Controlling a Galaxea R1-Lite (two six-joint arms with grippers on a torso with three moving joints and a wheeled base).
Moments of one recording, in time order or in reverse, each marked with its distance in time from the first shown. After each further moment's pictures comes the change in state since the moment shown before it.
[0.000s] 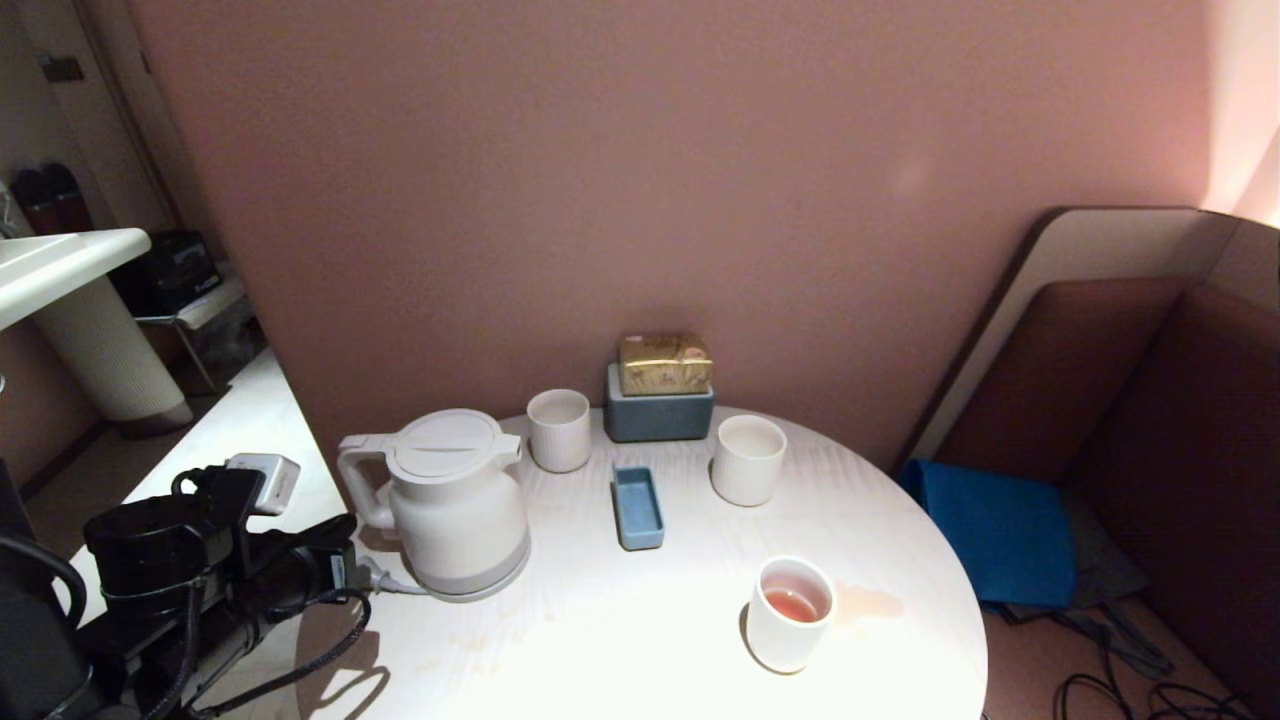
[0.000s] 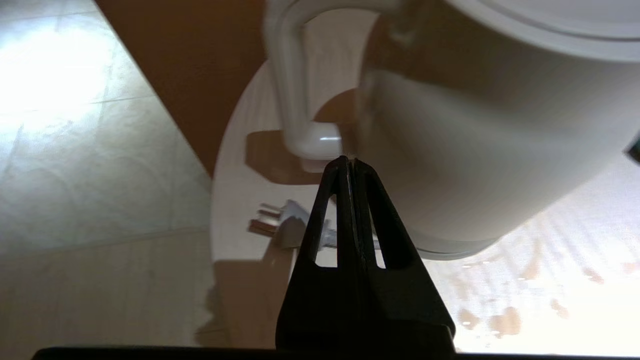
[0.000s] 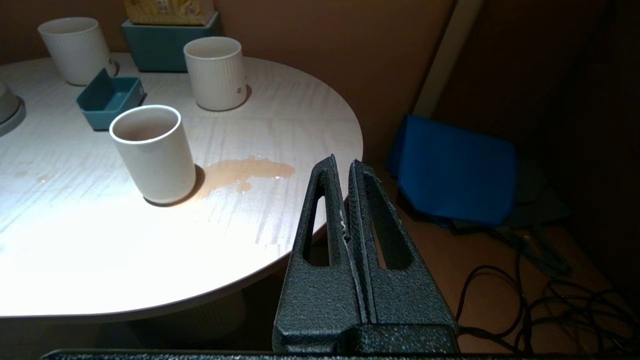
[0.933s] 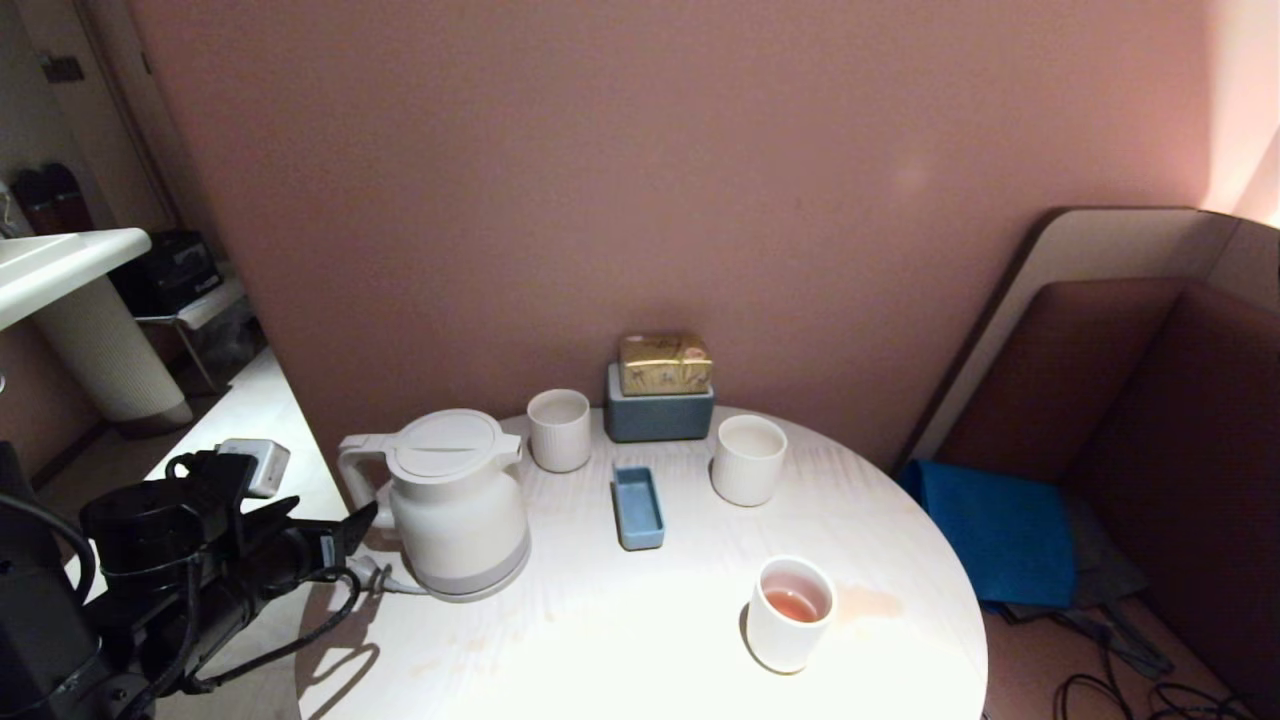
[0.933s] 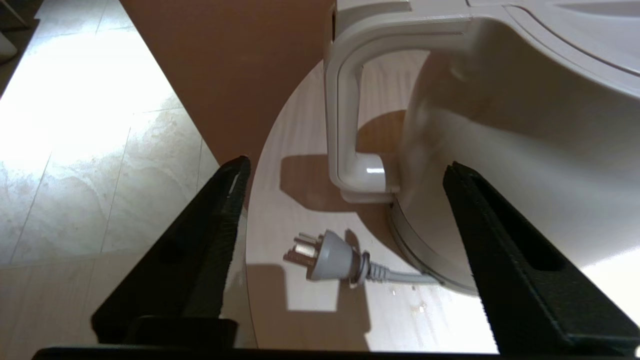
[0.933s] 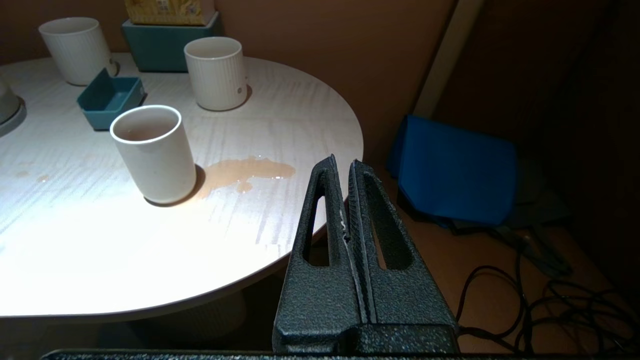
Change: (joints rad) left arm 0.059 0.042 -0.073 0.002 -0.003 0.039; right arm 0.000 0.000 0.000 0.000 0.000 0.000
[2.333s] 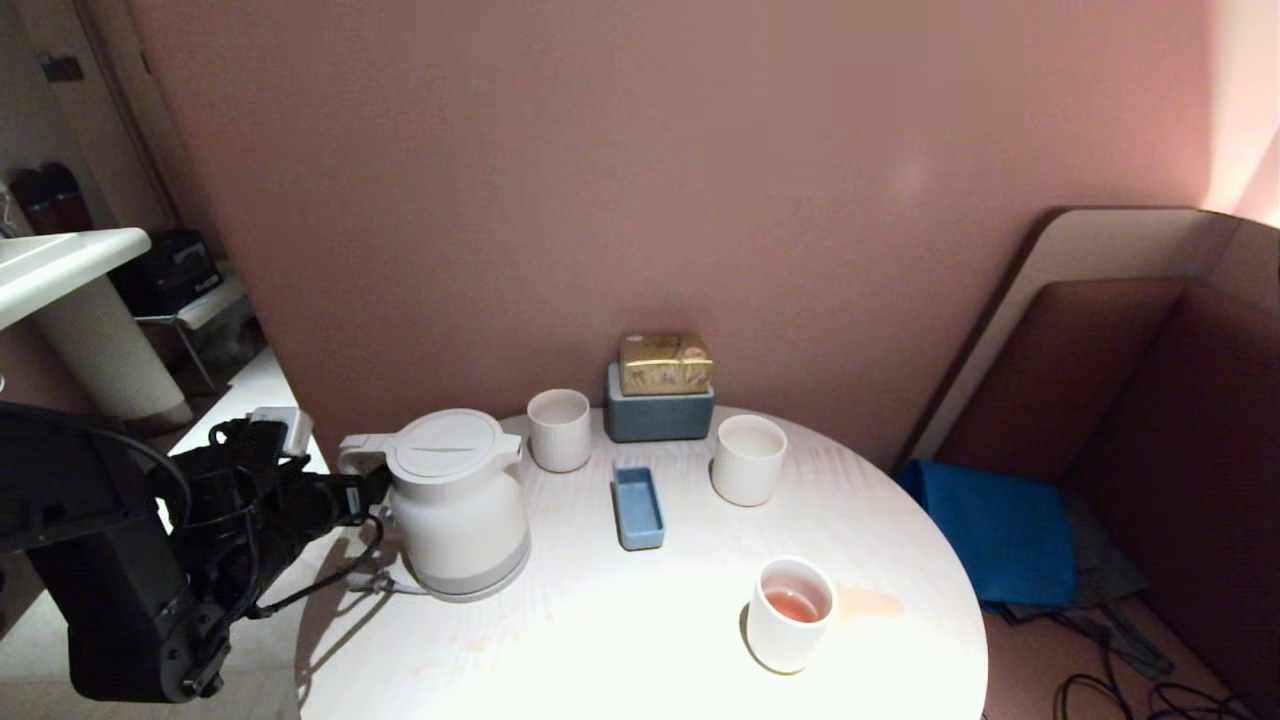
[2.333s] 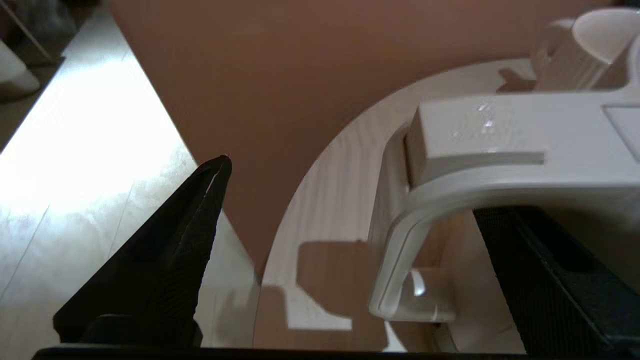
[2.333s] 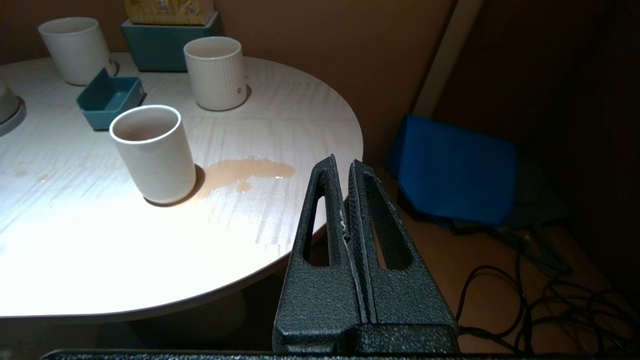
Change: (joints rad) left arm 0.033 0.205 -0.251 -0.066 0.002 -0.012; right arm 0.000 0.000 0.000 0.000 0.000 0.000
